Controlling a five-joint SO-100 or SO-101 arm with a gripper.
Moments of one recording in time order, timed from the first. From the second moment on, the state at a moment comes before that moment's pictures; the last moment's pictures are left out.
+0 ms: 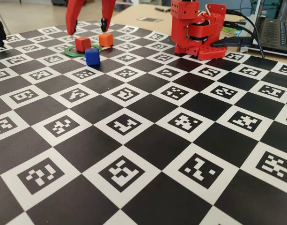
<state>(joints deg) 35.9 92.7 106.6 71.7 -36.1</state>
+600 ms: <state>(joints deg) 37.2 84.8 112.4 57.8 -38.2</state>
